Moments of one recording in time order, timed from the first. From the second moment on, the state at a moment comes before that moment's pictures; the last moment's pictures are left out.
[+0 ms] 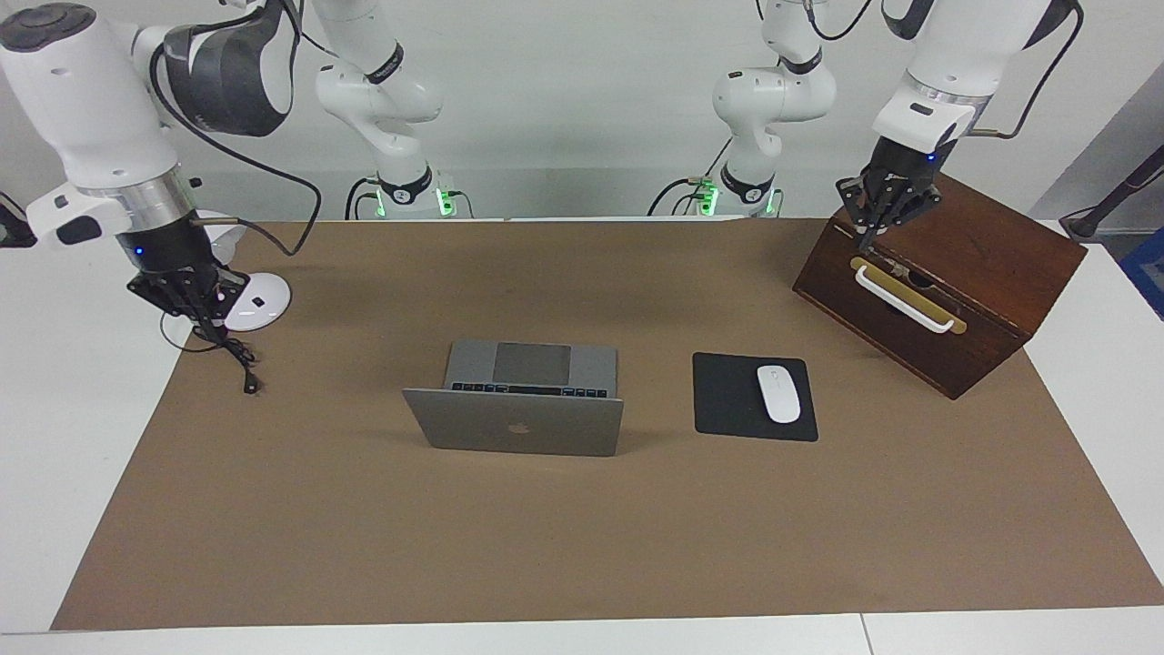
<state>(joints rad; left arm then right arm) -0.05 -0.13 -0.12 -1.73 -0.06 1.76 -0.05 -0.12 0.17 0.03 -1.51 -0.03 1.89 -0.03</state>
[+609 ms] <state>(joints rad) -0.19 -0.06 -0.12 -1.75 -0.07 1.96 -0.25 0.07 0.48 0.03 -1.17 -0.10 1.89 0.22</state>
